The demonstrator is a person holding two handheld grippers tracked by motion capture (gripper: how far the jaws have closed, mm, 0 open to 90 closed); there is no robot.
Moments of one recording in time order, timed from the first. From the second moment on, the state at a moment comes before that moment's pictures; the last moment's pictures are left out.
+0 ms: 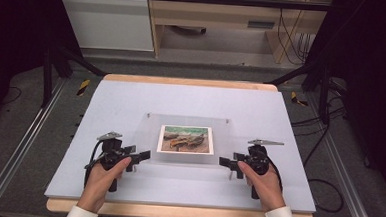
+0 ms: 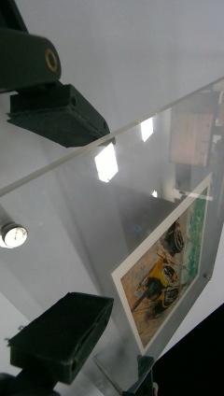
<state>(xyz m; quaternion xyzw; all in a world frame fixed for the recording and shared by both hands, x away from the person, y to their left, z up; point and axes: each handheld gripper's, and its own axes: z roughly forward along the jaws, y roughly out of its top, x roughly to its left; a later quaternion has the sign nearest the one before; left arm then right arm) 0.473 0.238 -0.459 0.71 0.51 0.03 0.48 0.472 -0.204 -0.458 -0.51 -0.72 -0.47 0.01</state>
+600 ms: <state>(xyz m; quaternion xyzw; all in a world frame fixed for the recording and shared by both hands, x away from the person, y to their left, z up) 0.478 0.241 -0.454 0.70 0.51 0.06 0.49 0.481 -0.204 -0.452 -0.49 -0.73 -0.47 -0.03</state>
